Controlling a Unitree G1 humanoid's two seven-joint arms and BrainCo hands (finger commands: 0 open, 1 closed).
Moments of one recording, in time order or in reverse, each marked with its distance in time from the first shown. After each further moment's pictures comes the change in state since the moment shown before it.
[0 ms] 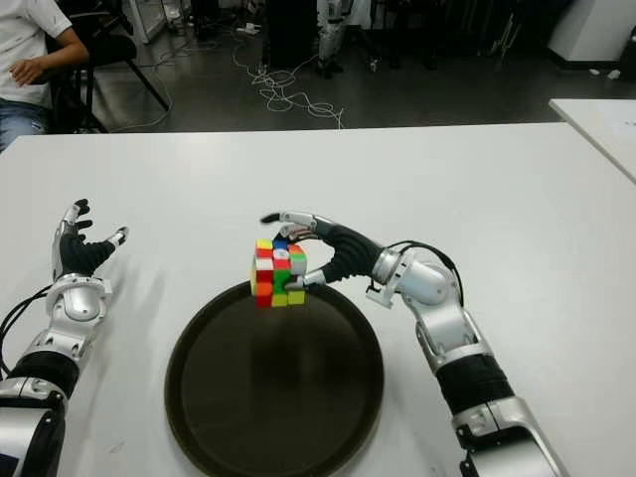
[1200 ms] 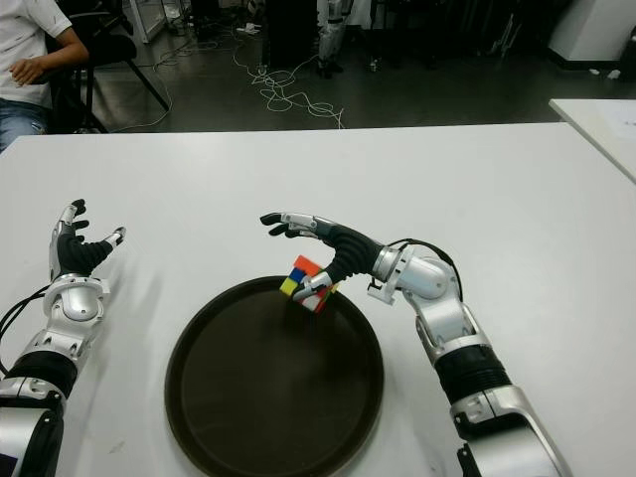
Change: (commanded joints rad) left arm -0.003 0.007 -0.007 0.003 0.007 0.006 -0.003; right arm -0.035 -0.006 0.006 0.061 -0.010 -0.002 0.031
